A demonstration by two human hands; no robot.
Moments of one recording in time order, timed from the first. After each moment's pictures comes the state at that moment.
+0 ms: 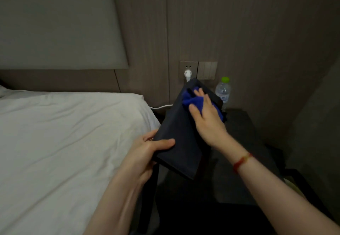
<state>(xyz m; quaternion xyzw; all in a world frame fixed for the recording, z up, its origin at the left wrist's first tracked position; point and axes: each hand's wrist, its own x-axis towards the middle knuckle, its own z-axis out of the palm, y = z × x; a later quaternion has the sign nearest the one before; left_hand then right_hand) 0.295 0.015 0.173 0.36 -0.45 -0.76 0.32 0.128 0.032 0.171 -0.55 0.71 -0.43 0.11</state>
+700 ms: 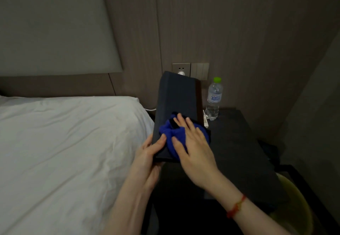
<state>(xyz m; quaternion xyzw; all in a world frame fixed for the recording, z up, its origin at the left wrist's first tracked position) 0.277 0.029 0.154 0.27 -0.31 -0.83 0.38 0.172 0.089 0.151 -0.61 0.69 -0.37 0.10</state>
